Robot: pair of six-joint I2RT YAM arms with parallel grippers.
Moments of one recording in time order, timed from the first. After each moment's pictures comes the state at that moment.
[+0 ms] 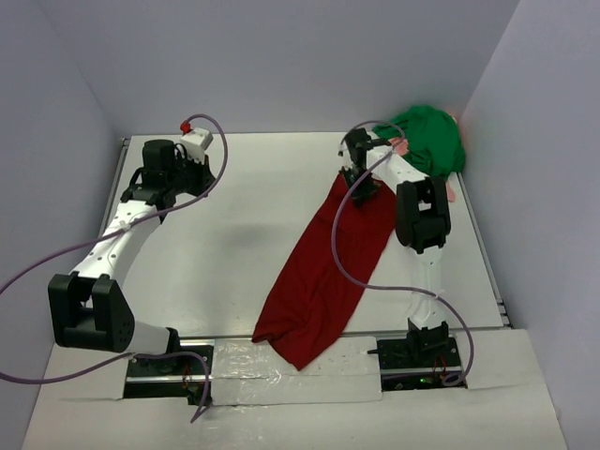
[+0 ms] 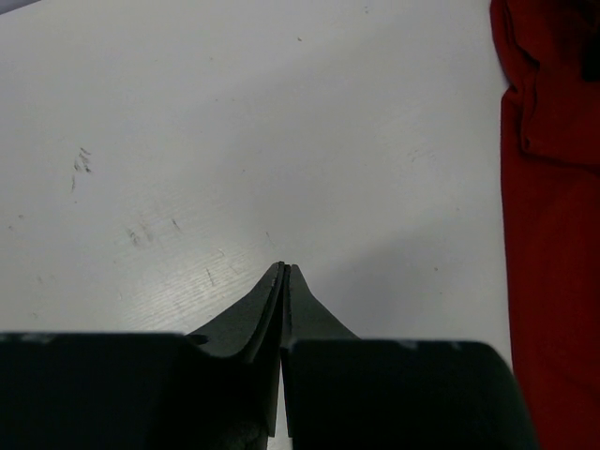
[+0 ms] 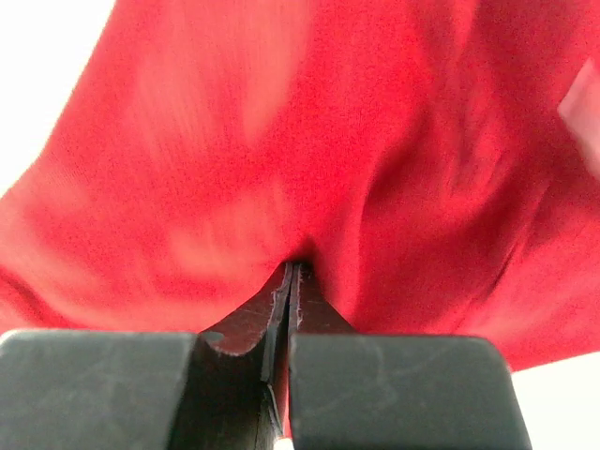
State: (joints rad) left arm -0.15 1.40 1.13 -0.27 0.33 0.11; right arm 0.24 2.21 1.77 -0.93 0.00 -0.05
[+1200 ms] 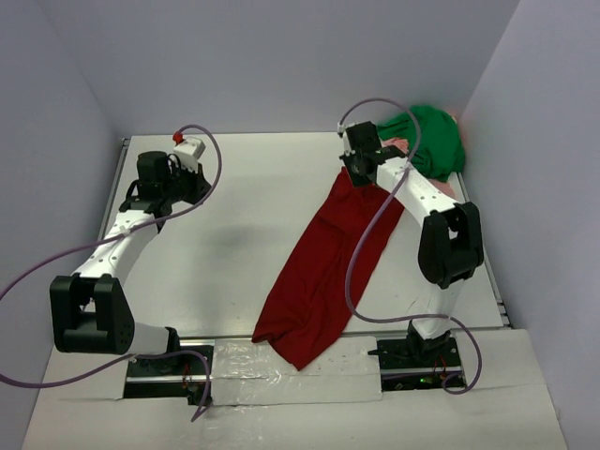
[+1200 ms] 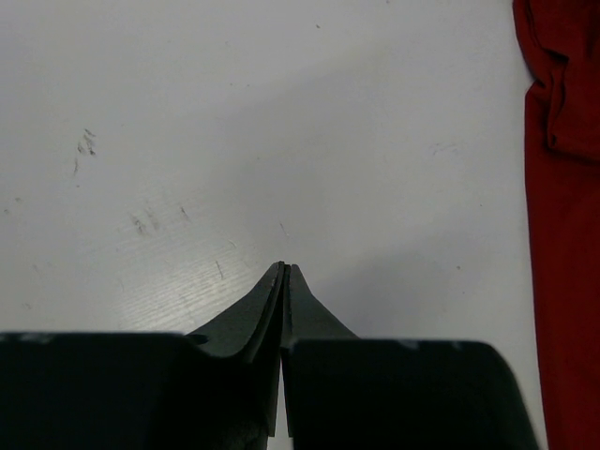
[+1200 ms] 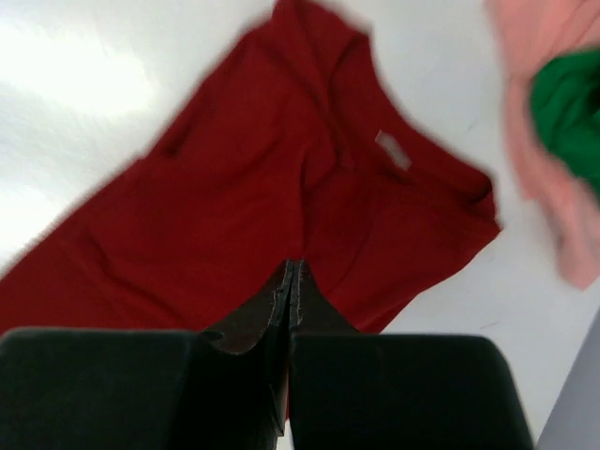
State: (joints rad) left arm -0.09 1.38 1.01 -0.14 0.38 0.11; right arm 0.33 1.82 1.57 -0.61 0.22 -0.11
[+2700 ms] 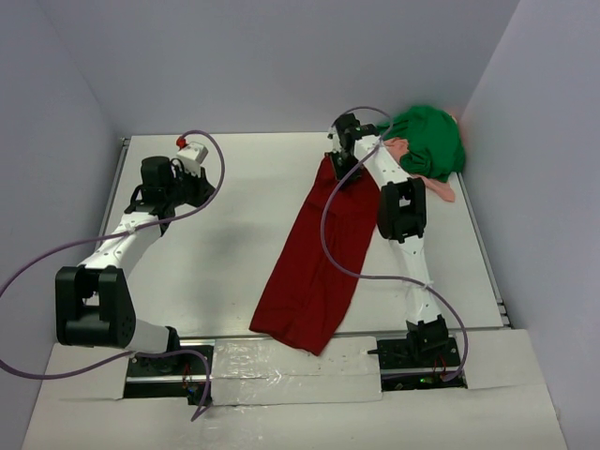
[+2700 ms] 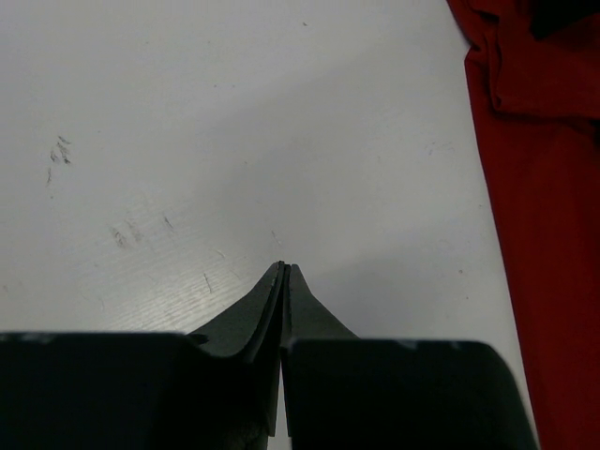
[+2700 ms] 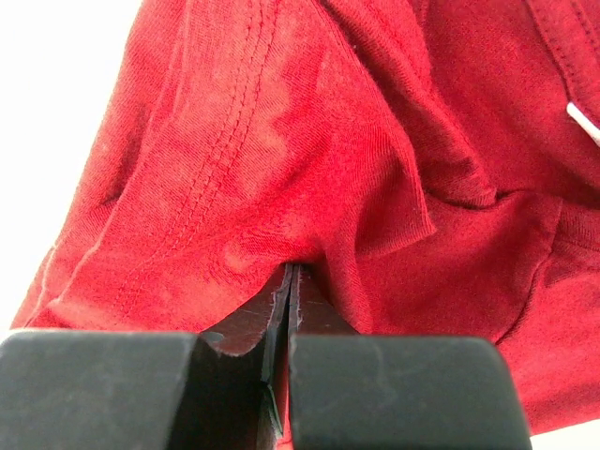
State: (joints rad) left arm -0.08 1.42 0.94 -0.02 0.42 0.11; right arm 0.26 2.57 2.39 -1.07 -0.08 0.03
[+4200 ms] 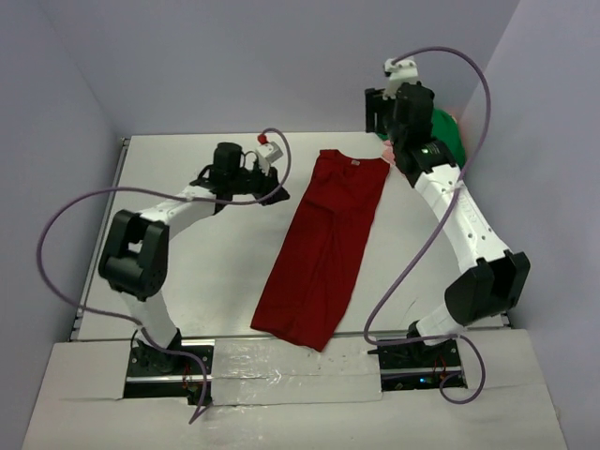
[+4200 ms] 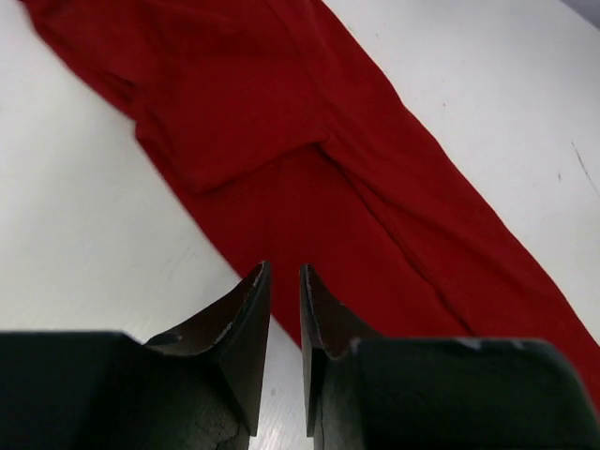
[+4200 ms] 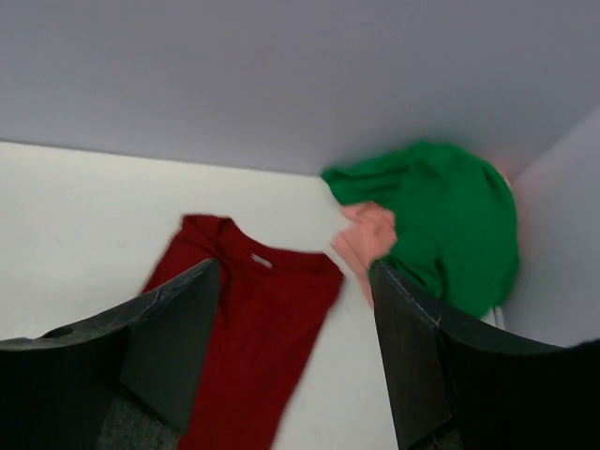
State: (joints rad) left arm -0.41 1.77 1.21 0.06 0.71 0.07; right arm 0.28 1.54 1.61 -0.25 0.25 -0.09
